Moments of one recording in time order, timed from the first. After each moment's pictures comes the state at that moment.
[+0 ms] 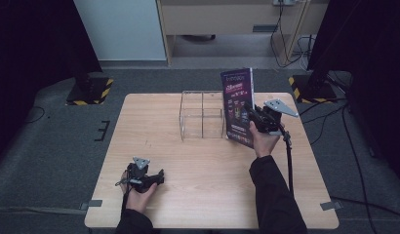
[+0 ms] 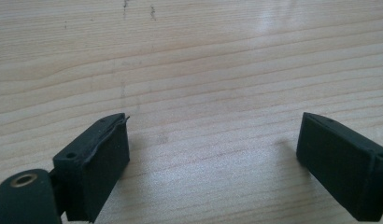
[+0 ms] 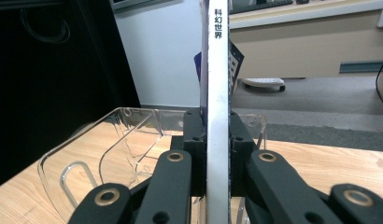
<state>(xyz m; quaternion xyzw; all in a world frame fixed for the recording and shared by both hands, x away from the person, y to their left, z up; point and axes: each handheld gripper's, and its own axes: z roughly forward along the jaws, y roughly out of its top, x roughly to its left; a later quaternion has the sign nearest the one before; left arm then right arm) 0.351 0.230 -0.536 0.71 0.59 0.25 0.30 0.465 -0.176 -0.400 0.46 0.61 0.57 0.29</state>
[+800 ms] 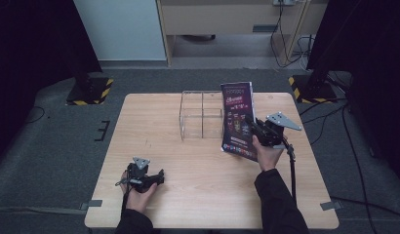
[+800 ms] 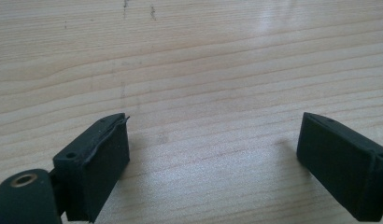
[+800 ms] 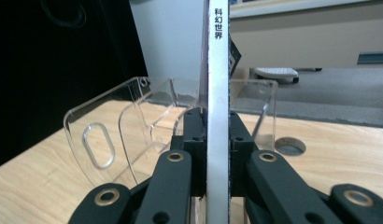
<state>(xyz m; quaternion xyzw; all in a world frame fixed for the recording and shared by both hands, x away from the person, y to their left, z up) 0.351 0.229 -0.536 0.71 0.59 0.25 0.30 0.436 -0.185 -0.419 0.45 0.63 0.58 0.26</state>
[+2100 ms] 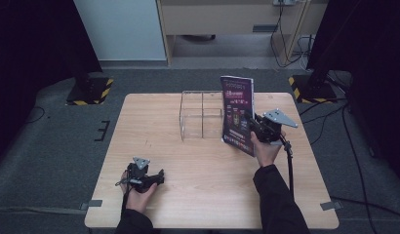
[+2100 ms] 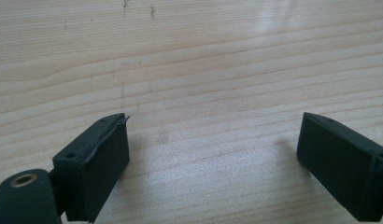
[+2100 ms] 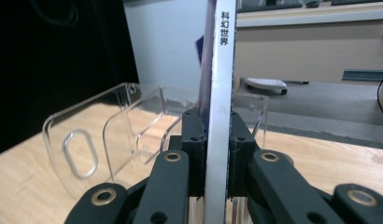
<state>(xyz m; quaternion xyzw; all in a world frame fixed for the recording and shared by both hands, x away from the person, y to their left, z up) 0.351 0.229 -0.536 0.71 0.59 0.25 0.30 0.445 -0.181 -0.422 0.43 0.64 0.56 0.30</state>
